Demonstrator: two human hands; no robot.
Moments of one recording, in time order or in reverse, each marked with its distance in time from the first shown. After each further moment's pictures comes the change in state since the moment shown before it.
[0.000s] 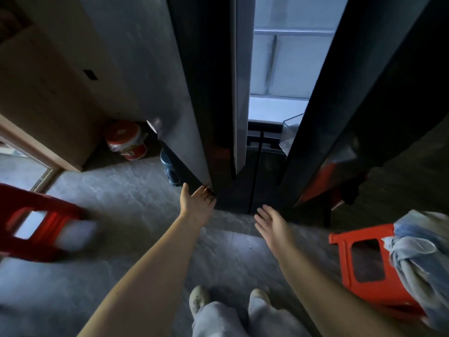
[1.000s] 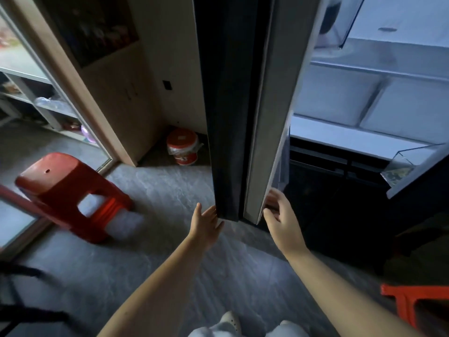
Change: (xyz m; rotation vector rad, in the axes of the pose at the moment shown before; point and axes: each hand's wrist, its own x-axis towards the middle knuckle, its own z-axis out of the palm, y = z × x) left_hand -0.065 0.152 -0.202 0.051 0.020 0.093; right_hand -0.086 0.114 0.210 -0.892 -0.356 -0.874
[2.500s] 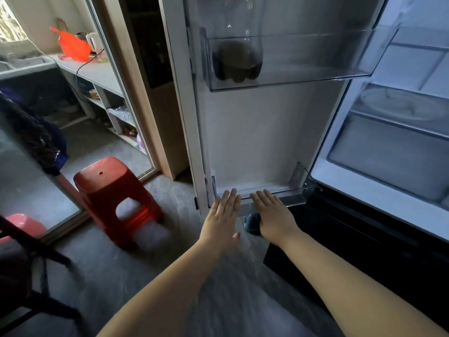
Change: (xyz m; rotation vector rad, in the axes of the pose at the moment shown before) left_hand 0.013 0.128 0.018 2.368 0.465 0.826; right_hand 0.185 -0.052 0.095 -1.061 -0.528 -0.422
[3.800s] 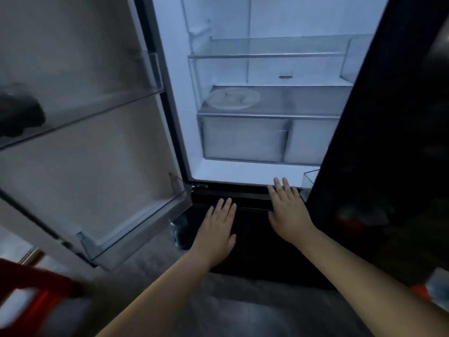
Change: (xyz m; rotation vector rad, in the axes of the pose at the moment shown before) left_hand 0.037 0.239 -0.075 -0.154 0.055 0.526; right_hand -0.219 0.207 -0.053 -0.165 0.239 0.591
